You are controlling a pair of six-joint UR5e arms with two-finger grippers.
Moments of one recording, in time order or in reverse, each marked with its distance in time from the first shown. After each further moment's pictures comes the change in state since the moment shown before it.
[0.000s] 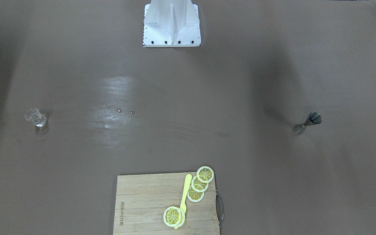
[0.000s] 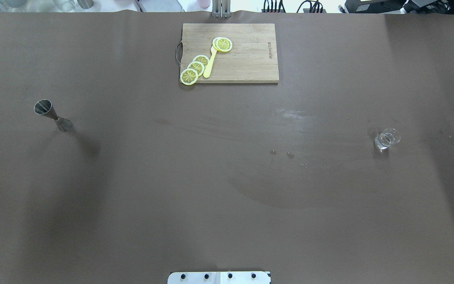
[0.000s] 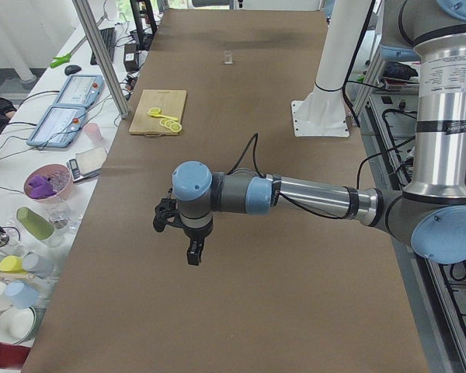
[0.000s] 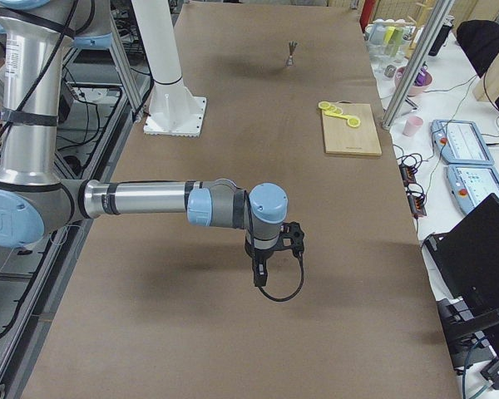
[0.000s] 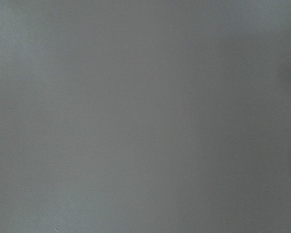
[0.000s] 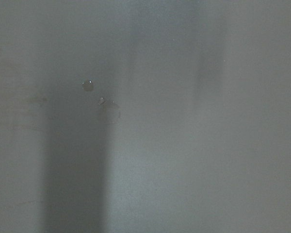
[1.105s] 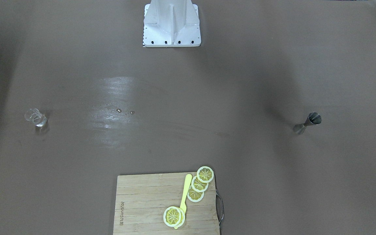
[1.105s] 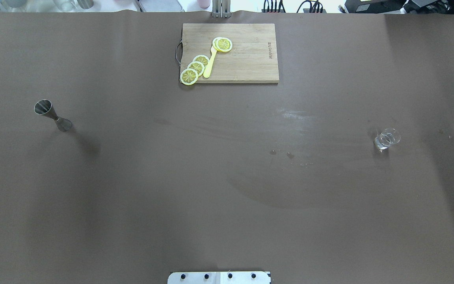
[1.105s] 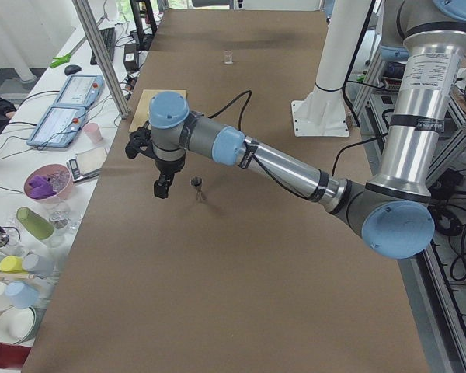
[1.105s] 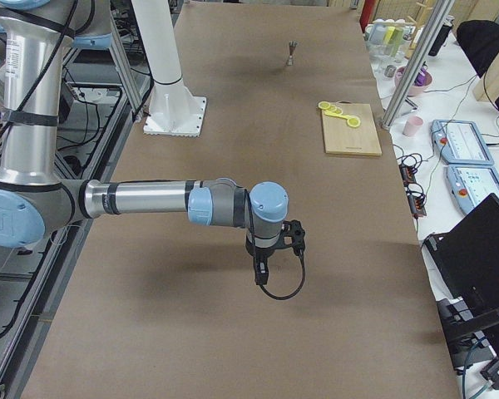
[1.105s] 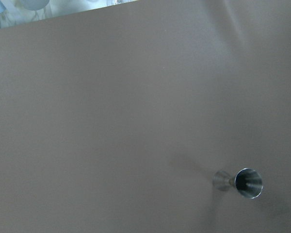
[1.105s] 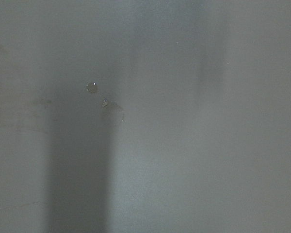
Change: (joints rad) left arm 0.067 -0.222 -0.047 -0.124 -0.106 -0.260; right arm 0.000 0.005 0.001 0.003 0.007 0.000
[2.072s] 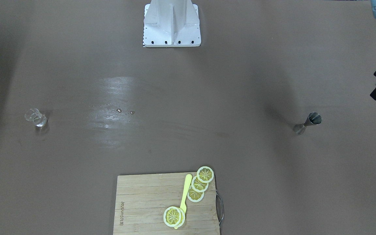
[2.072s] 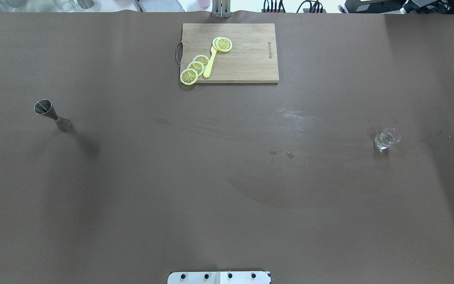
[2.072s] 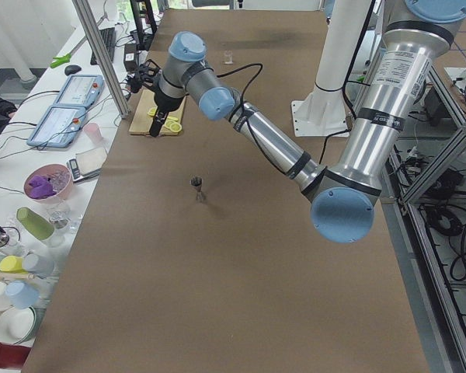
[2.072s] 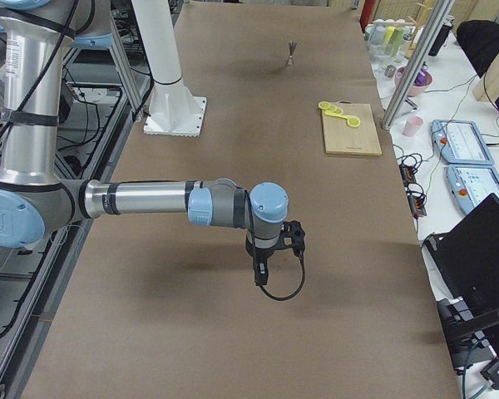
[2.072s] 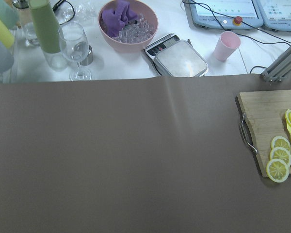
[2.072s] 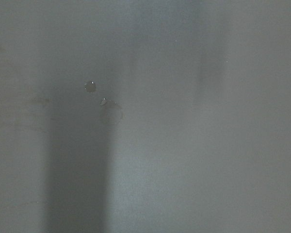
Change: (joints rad) left arm 0.213 -0.117 -0.148 -0.167 0.354 -0.457; right arm 0.000 -0.002 -0.002 0.000 0.000 -0.001
